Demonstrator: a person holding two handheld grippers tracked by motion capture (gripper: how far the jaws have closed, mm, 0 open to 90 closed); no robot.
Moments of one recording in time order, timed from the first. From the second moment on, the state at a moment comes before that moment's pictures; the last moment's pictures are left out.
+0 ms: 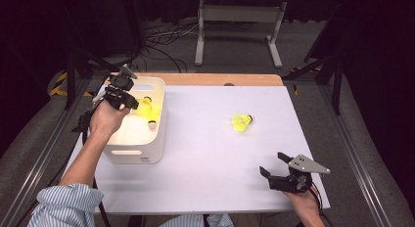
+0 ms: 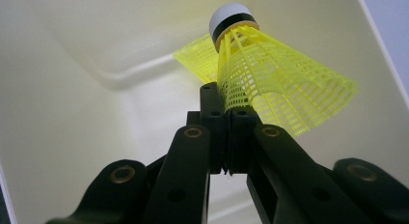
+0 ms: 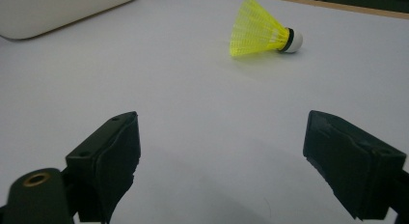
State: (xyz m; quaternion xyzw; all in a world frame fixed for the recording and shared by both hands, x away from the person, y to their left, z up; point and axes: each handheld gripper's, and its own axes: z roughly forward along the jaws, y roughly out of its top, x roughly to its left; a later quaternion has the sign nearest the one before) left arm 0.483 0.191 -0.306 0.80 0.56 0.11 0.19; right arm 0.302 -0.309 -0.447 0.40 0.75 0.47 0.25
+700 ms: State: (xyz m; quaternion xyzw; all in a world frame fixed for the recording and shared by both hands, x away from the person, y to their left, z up) left arm 0.496 0.192 -0.332 0.80 0.57 0.11 0.17; right arm 0.302 -0.309 -0.447 0.40 0.75 0.47 0.25
